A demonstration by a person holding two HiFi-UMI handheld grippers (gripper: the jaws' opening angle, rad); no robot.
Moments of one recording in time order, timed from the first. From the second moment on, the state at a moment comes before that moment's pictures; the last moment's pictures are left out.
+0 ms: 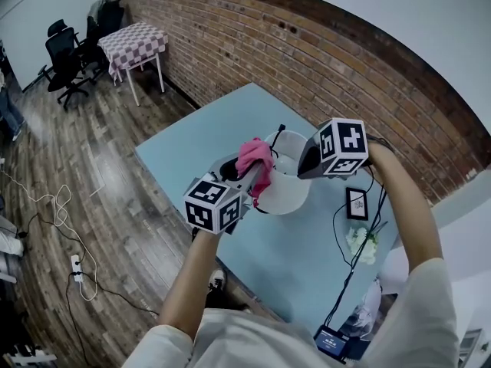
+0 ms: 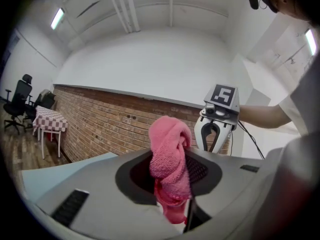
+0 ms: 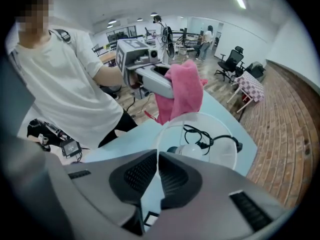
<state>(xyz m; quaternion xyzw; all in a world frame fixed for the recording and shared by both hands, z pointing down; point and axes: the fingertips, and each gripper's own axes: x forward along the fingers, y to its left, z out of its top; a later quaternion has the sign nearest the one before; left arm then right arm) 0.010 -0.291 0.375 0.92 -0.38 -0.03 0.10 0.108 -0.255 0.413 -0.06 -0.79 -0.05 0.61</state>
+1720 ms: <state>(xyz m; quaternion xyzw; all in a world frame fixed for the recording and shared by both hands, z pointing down) -0.017 -0.353 0.547 0.87 -0.45 0.05 0.21 0.087 -0.245 0.403 0.16 -0.90 0.06 0.40</state>
